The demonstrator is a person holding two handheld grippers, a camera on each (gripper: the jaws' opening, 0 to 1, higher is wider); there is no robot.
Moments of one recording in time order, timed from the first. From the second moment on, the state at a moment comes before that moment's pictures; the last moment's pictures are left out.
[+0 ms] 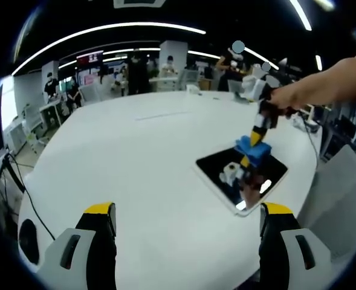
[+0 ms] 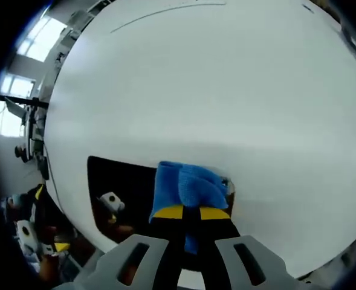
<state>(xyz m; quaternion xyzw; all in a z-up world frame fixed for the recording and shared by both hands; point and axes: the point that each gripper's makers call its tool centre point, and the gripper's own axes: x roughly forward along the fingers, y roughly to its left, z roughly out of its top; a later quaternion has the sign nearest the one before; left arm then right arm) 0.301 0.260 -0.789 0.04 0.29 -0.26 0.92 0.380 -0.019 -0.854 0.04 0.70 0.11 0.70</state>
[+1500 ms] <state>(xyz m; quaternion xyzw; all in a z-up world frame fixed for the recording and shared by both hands) 0.301 0.303 -0.789 0.02 0.30 -0.27 0.92 0.394 0.098 -0.855 0.01 0.70 0.15 0.70</state>
